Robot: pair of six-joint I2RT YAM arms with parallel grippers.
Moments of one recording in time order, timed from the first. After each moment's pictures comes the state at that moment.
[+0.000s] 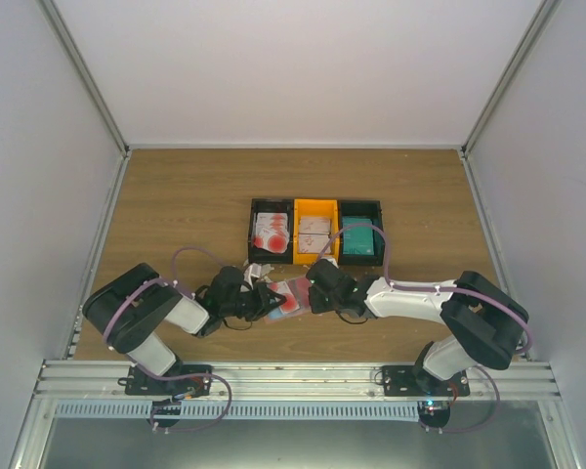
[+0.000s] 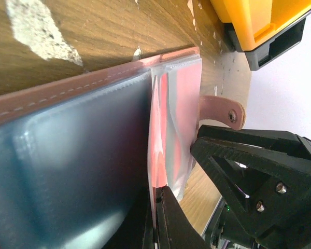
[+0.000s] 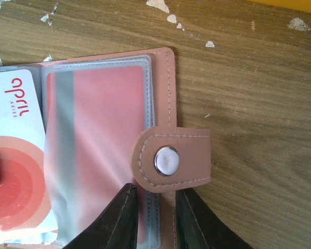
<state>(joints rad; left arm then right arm) -0.67 1.60 0.24 0.79 0.46 -1.20 0.94 1.50 0.66 -0.21 0.14 0.67</state>
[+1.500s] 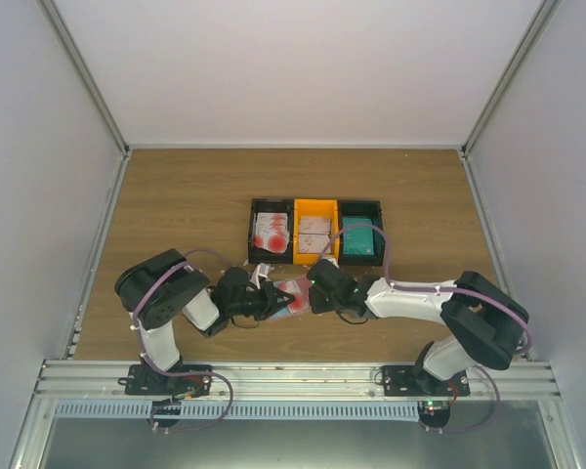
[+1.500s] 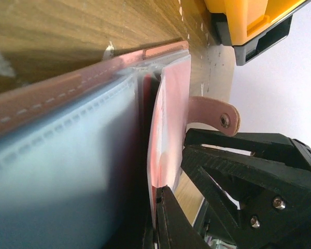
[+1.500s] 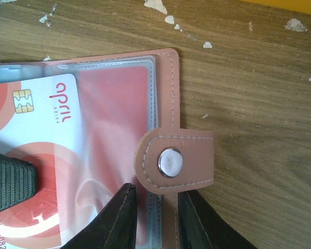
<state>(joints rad) -0.70 1.81 0.26 1.08 0.50 -1.29 0.94 1.50 0.65 -0.20 0.13 0.67</state>
